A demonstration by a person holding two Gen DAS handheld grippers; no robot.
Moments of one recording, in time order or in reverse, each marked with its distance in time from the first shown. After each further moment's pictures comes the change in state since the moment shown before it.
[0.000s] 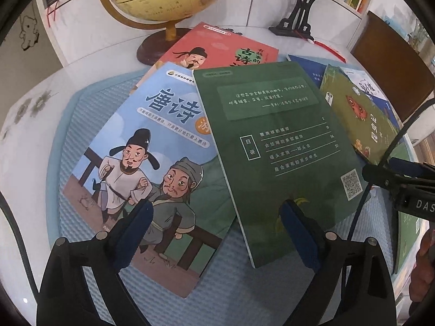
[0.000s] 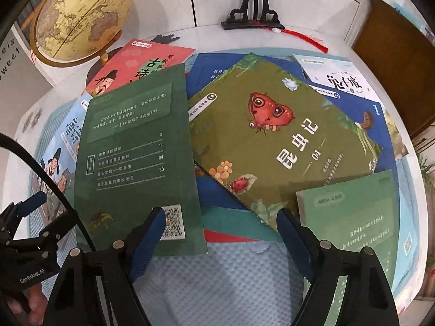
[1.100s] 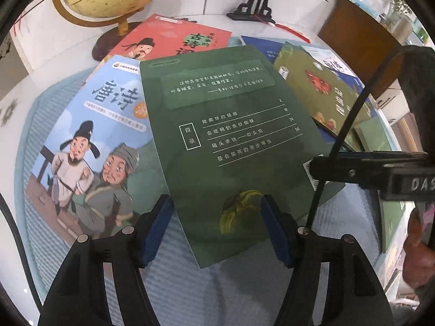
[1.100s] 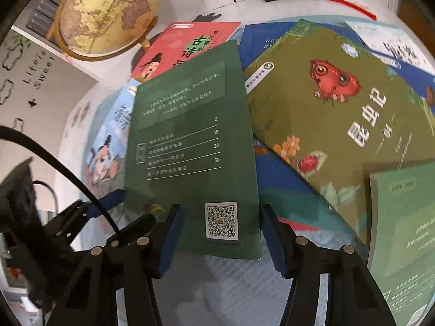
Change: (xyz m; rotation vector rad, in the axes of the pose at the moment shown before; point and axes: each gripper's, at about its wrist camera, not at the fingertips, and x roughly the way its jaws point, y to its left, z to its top) left arm 0.007 -0.035 -0.016 0.097 0.040 -0.140; right arm 0.017 -0.009 -0.013 0.041 0.131 0.427
